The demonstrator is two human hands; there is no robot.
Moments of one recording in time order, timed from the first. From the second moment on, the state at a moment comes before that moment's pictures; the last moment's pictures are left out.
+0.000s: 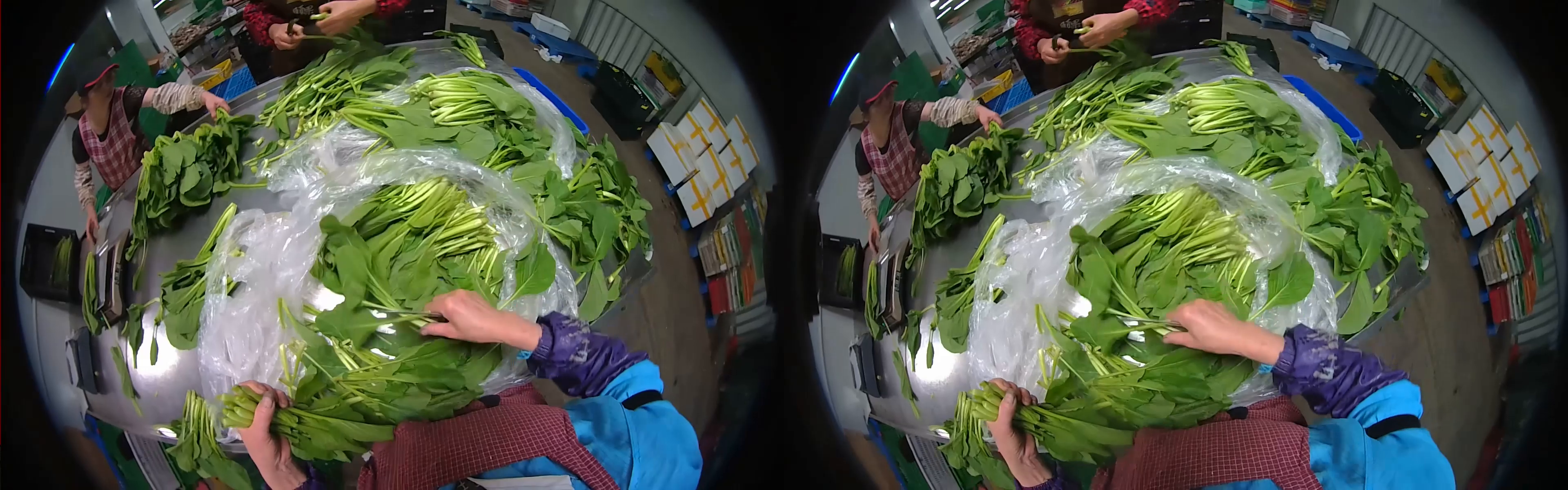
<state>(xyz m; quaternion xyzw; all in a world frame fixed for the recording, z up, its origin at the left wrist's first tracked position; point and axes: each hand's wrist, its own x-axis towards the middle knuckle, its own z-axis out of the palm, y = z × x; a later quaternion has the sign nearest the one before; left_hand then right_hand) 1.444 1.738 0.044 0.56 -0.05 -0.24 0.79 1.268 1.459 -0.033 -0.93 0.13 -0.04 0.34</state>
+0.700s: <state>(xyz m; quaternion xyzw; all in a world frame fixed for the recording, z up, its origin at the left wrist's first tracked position) 1.382 1.653 0.052 0.69 -0.65 0.05 0.33 1.260 1.490 0.049 -0.72 0.24 -0.02 0.65</state>
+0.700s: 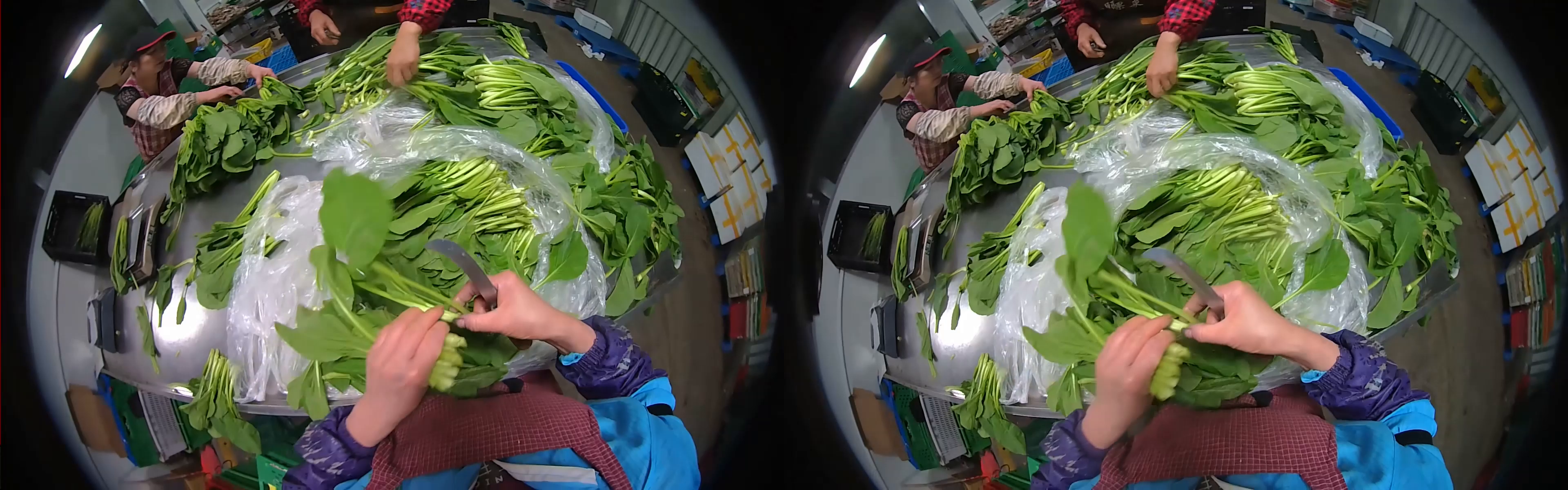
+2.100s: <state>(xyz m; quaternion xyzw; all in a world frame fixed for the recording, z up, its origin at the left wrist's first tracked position) 1.388 1.652 0.048 0.61 -0.18 -0.41 0.66 1.262 1.491 0.022 -0.86 0.12 -0.18 0.46</state>
